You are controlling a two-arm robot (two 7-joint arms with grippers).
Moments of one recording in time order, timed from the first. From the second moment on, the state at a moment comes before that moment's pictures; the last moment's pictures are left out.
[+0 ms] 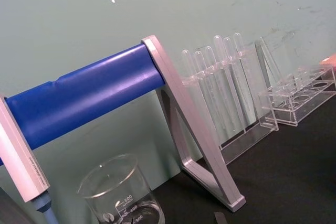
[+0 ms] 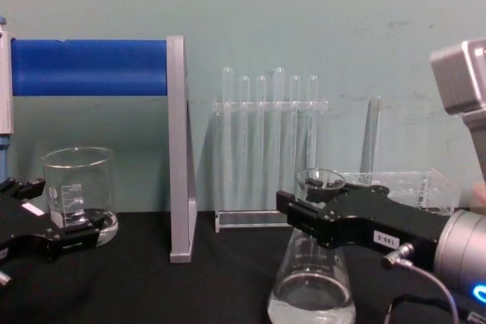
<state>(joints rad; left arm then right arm) -0.20 0.60 0.45 -1.41 -0.25 -0.12 0.03 0.29 0.26 -0.41 -1.34 0.28 -0.07 0.42</state>
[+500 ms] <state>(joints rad) -0.20 0.60 0.45 -1.41 -0.25 -0.12 0.03 0.28 0.26 -0.42 -1.34 0.27 -0.06 0.42</state>
